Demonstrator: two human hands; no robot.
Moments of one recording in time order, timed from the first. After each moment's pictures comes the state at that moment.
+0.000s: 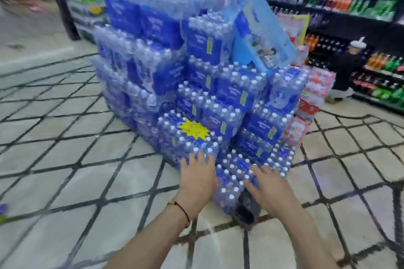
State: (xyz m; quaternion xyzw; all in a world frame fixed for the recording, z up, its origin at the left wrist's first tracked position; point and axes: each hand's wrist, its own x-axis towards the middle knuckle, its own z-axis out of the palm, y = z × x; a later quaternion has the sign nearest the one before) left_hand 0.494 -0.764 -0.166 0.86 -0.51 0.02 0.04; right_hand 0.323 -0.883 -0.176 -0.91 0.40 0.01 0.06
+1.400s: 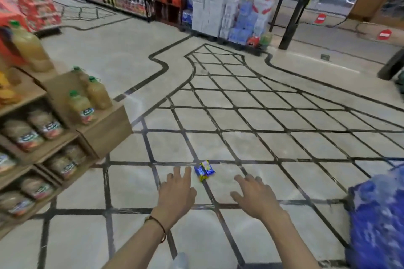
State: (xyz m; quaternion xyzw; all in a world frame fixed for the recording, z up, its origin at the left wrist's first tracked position) left_hand 1.163 -0.176 -0.255 0.96 0.23 -0.08 0.14; right_hand 1.277 -0.374 -0.235 -0.94 -0.30 0.17 -0.01
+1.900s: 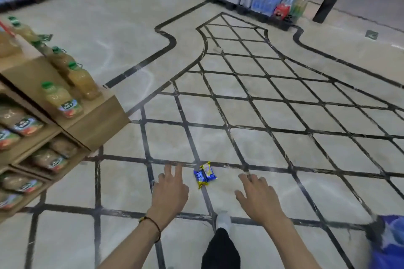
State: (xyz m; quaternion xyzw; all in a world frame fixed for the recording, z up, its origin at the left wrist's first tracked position) left_hand 1.414 -0.084 -0.339 0.92 0.34 -0.12 0.16; right_hand 1.549 -0.292 -0.314 -0.93 -0.33 0.18 -0.02
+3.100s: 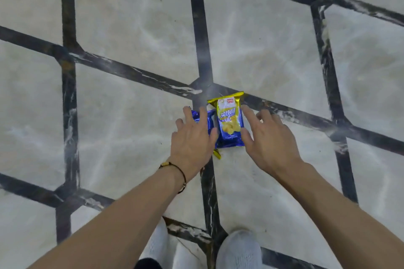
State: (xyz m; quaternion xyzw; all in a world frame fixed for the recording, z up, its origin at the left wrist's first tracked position) left_hand 1.670 -0.030 -1.160 0.87 0.42 -0.14 0.20; right_hand 1.808 -0.144 -1.128 -0.87 -0.45 0.19 -0.02
